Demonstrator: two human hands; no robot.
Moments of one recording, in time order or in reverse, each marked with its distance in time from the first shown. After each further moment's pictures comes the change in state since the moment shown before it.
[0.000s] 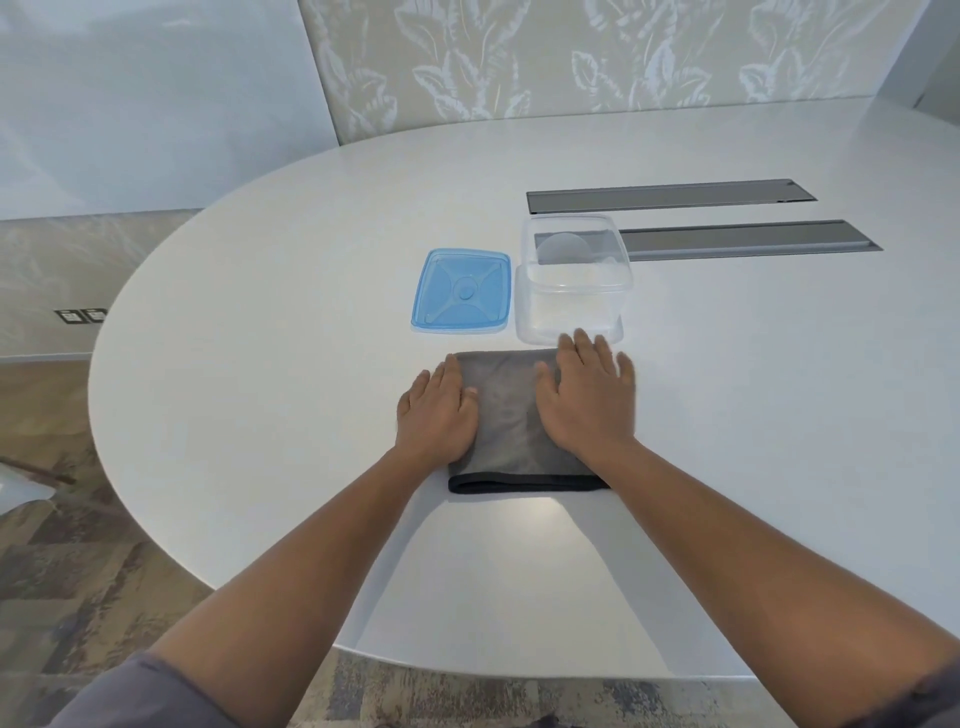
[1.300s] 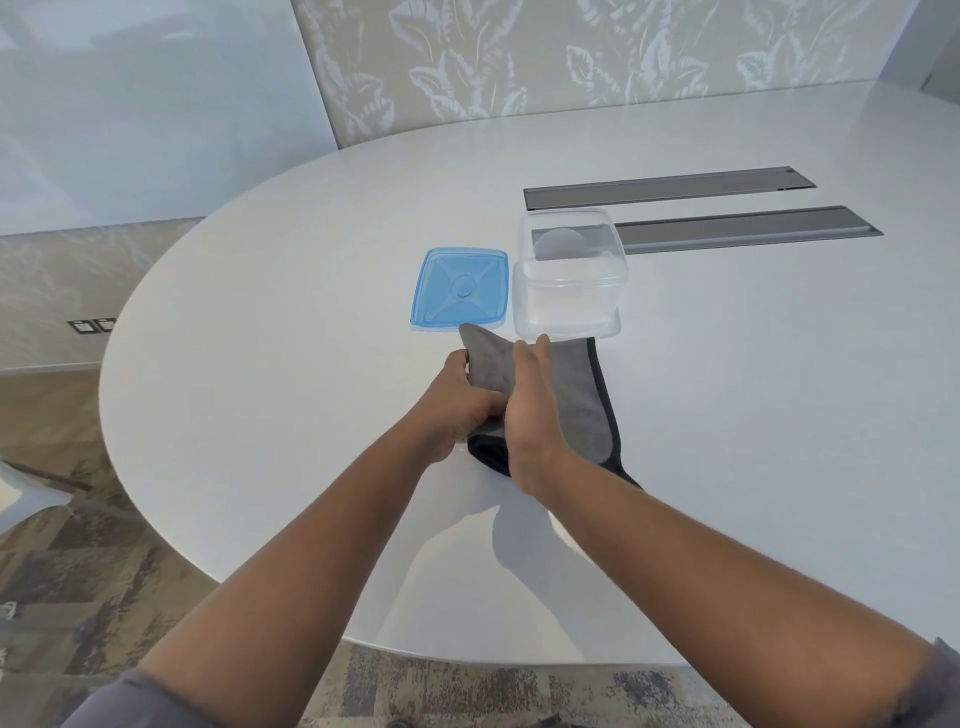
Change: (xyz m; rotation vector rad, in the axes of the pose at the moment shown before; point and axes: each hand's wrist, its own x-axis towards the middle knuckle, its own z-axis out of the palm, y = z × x) left_hand -0.024 0.048 -0.035 -0.918 -0.249 -0.180; right_hand -0.034 -0.076 0.001 1.449 -0.151 0.460
